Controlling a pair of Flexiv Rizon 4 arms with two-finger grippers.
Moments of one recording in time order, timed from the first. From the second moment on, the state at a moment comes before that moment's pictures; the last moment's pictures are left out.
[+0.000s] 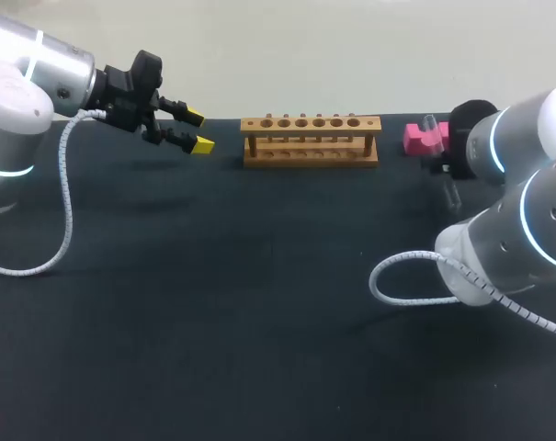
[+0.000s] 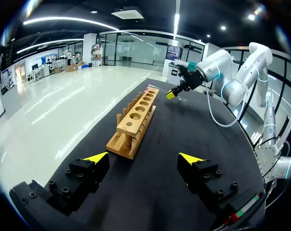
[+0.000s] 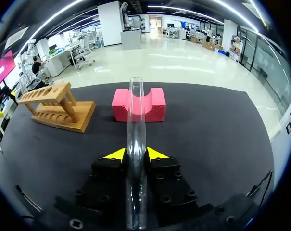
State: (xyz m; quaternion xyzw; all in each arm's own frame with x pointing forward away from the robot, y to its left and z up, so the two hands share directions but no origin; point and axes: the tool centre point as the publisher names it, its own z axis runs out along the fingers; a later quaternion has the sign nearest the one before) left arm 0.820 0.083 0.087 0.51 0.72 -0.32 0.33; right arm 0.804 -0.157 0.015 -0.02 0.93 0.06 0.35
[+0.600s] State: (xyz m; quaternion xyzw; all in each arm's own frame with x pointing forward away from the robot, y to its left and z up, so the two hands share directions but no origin) left arm 0.820 0.083 0.087 0.51 0.72 -0.32 0.33; right arm 0.777 -0.133 0.070 0.03 0.94 0.07 0.35
